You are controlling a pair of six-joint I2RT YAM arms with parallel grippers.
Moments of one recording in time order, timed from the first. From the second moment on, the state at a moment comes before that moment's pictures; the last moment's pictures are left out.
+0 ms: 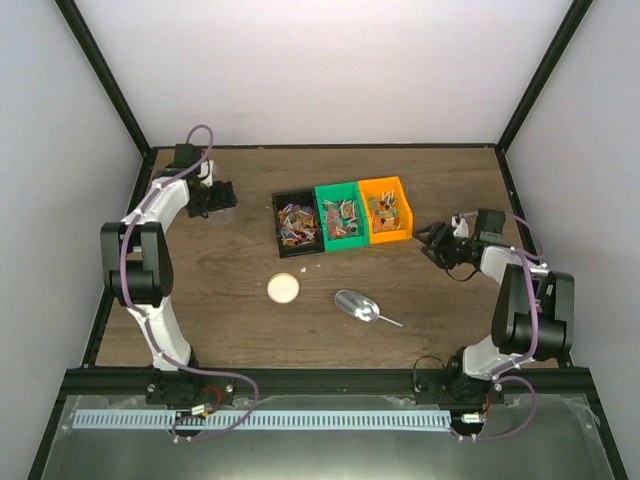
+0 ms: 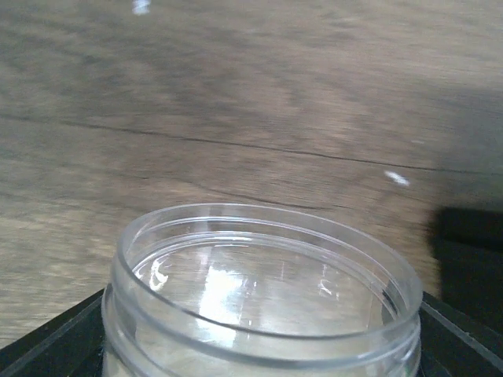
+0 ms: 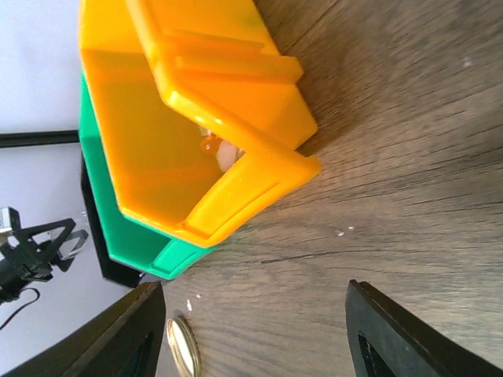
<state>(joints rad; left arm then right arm) 0.02 1.93 1.50 -0.69 0.16 -0.20 -0.21 1.52 0.70 -0.12 -0.81 0.63</state>
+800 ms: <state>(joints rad) -0.39 1.75 1.42 -0.60 0.44 0.04 0.17 1.76 1.25 -0.47 -0.94 0.56</state>
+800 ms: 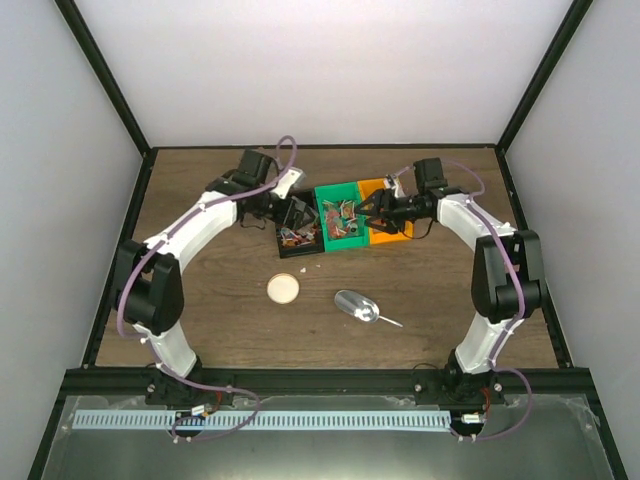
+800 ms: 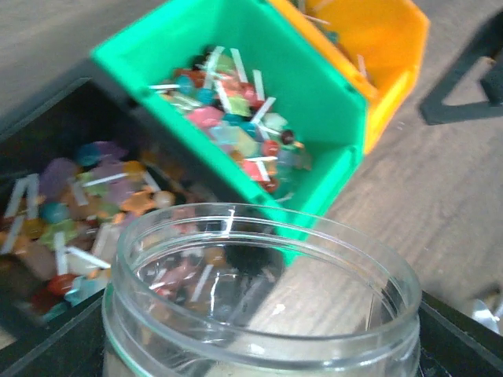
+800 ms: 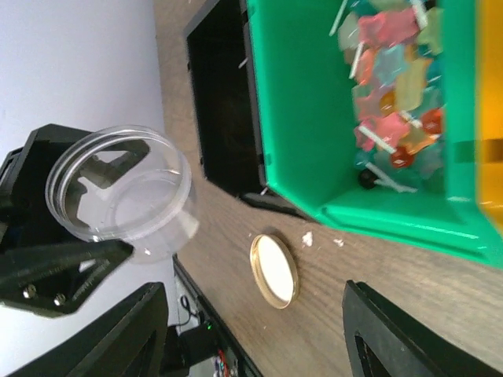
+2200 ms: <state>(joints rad) -0.60 1.77 1.47 -0.65 0.45 0.09 0.30 1.86 1.28 -0.52 -1.09 0.47</state>
